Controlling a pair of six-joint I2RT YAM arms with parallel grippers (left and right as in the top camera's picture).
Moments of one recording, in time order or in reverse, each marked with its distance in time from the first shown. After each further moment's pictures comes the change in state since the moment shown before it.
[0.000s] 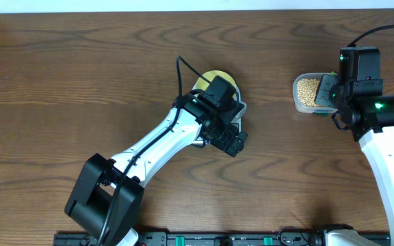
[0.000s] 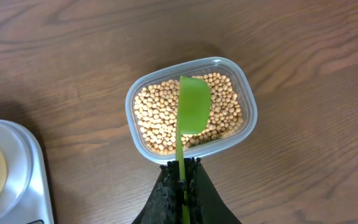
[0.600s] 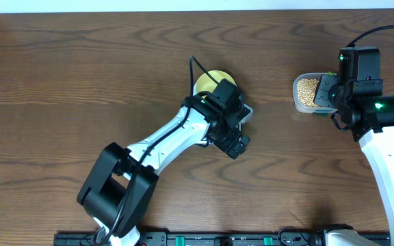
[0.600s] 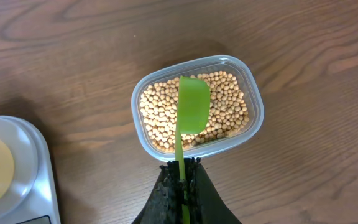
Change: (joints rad) left arm -0.020 0.091 0.000 0.056 -0.019 0.090; right arm 0.000 0.000 0.000 0.000 -0.022 0.000
